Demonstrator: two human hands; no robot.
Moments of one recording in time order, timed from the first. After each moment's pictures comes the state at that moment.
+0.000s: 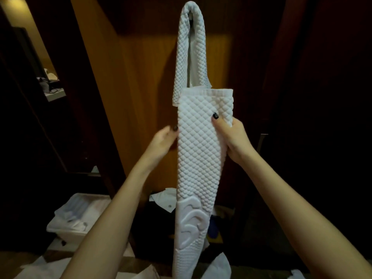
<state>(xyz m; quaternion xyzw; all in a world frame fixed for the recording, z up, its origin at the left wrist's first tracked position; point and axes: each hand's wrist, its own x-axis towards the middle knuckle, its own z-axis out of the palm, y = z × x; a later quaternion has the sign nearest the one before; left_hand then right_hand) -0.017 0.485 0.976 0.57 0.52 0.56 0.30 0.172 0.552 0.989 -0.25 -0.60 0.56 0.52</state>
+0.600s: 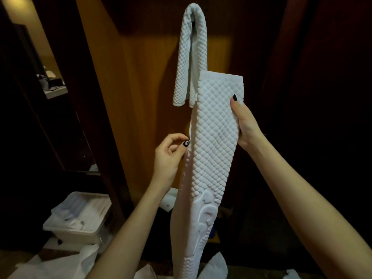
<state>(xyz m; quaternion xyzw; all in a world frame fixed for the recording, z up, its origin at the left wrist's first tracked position) 0.017 0.454 0.941 0.51 0.40 0.70 0.29 0.187 0.574 1.014 -0.16 -0.54 0.65 0.51</state>
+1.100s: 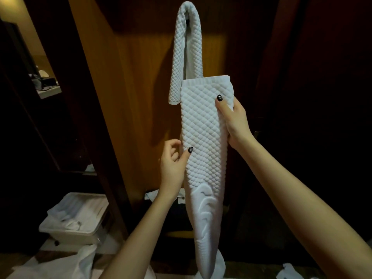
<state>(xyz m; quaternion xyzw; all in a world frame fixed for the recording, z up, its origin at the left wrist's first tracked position) 0.041 0.462 0.915 0.47 0.46 0.72 0.21 0.175 0.563 1.008 -0.22 -0.60 0.51 0.58</state>
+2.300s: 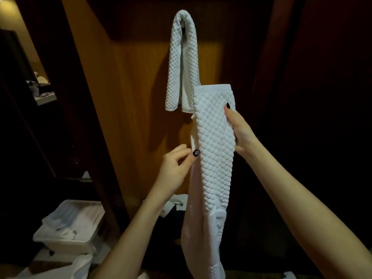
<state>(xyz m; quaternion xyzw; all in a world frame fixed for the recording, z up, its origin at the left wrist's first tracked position) 0.043 0.455 0.949 0.62 0.44 0.60 0.23 0.201 0.585 1.008 -0.14 -0.53 0.70 0.46</state>
